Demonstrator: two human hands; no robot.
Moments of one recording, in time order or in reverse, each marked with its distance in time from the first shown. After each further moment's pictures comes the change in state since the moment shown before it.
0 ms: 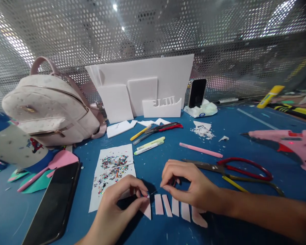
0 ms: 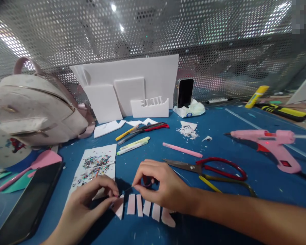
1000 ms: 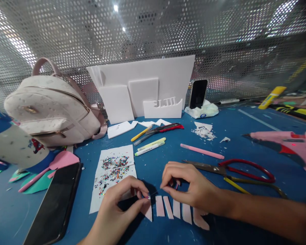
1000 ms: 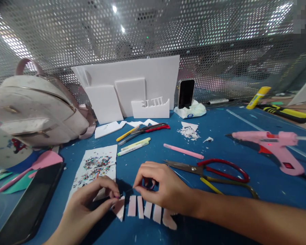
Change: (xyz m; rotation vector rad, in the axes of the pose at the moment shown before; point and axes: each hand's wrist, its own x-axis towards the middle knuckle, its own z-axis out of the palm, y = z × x) left_hand -0.001 0.000 -0.002 0.008 -0.017 -0.030; right_hand 0.003 0.002 0.001 -0.031 -0.040 0.012
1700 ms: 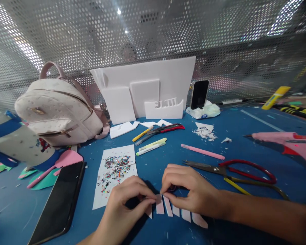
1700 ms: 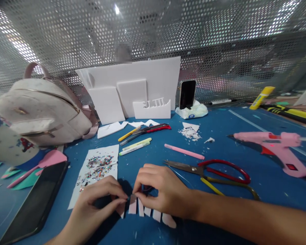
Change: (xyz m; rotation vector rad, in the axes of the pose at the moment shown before) left_hand 0.002 0.006 0.008 0.038 -0.017 0.141; right_hand -0.005 0.002 0.002 -0.088 -0.054 -0.149
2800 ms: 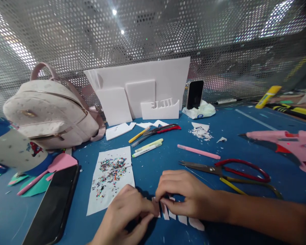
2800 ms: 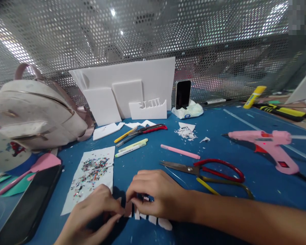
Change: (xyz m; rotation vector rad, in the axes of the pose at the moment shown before) left_hand -0.006 -0.001 0.002 0.263 -0.149 0.267; right_hand 0.002 -0.003 -0.002 0.018 -0.060 -0.080
